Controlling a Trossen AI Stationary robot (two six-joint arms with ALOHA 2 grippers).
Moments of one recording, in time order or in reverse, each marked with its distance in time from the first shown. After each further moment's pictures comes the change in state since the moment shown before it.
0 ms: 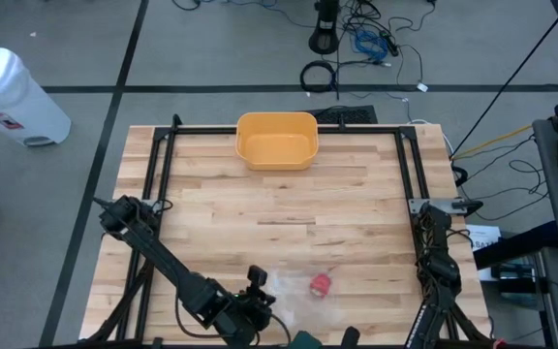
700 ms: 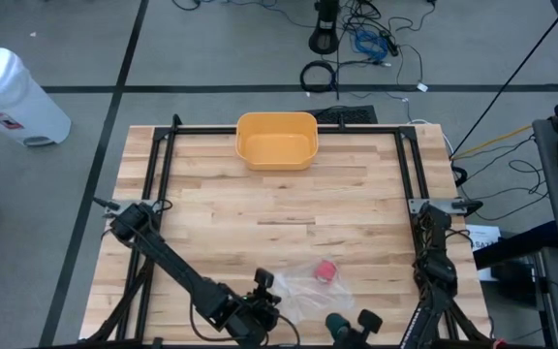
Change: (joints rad) left arm 0.012 0.099 0.000 0.069 -0.008 -0.003; right arm -0.015 0.030 -0.031 -0.645 -0.632 0.900
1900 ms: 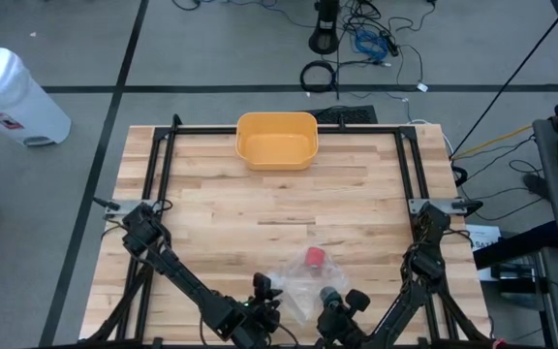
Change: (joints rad) left arm -0.024 0.157 0.000 0.057 -0.206 -0.094; right arm -0.113 0.001 -0.192 -0.001 -0.001 -0.018
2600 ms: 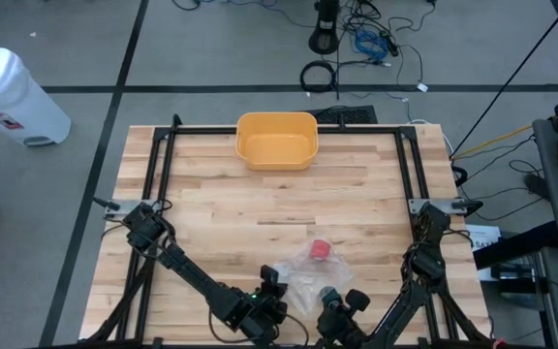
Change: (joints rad) left arm 0.065 0.000 0.000 0.025 0.007 0.109; right arm 0.001 -0.002 0.000 0.000 0.001 -0.018
